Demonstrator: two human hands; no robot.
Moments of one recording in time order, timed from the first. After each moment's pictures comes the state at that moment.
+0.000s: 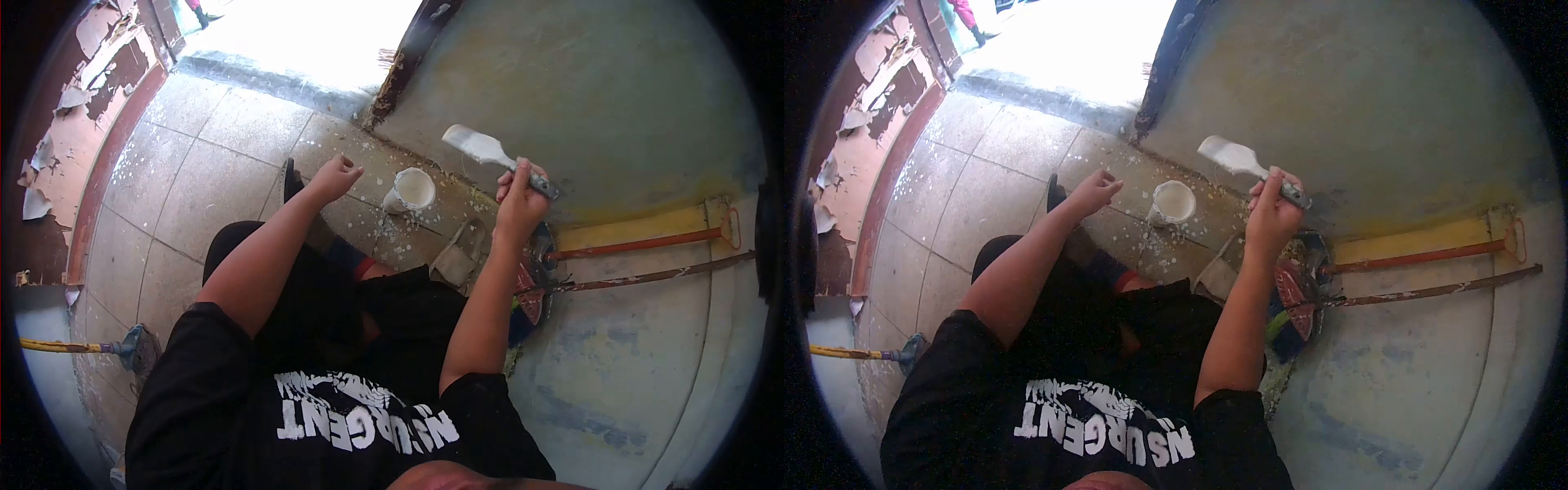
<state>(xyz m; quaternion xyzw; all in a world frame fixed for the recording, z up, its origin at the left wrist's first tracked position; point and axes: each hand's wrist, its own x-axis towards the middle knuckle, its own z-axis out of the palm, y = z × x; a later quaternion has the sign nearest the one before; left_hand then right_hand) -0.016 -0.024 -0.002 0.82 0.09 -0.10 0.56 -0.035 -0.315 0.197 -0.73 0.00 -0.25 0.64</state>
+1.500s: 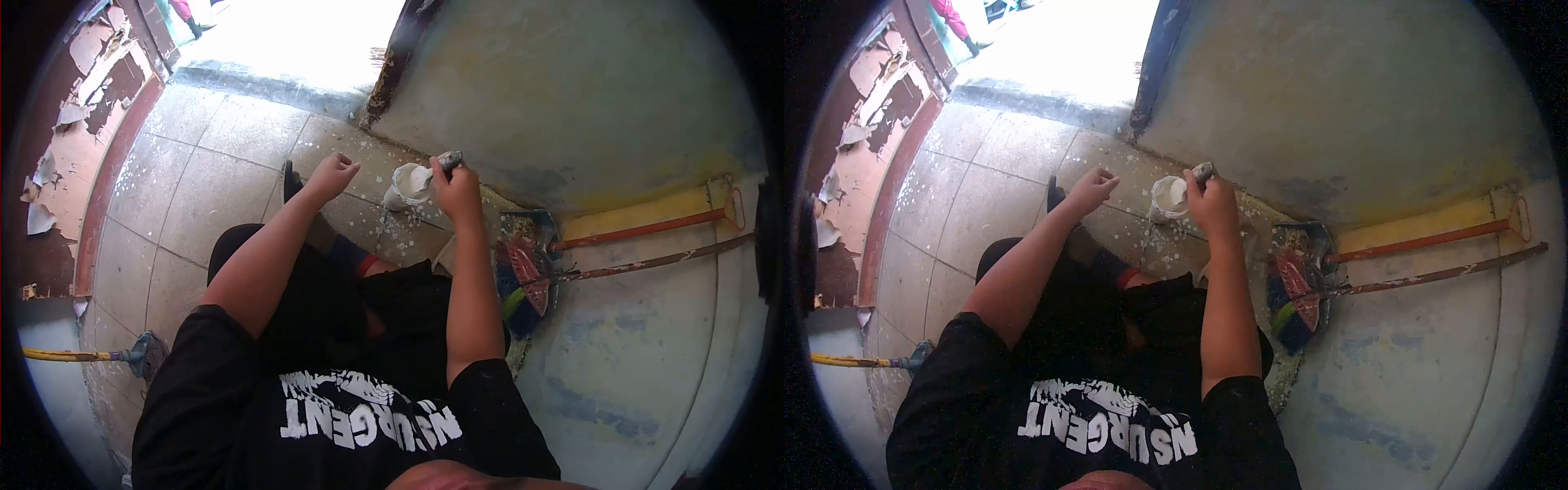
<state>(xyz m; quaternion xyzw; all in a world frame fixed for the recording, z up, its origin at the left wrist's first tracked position) -0.008 -0.021 -0.018 0.83 0.07 -0.06 0.55 -0.014 -0.293 0.116 -0.93 -0.12 -0.13 0.33</state>
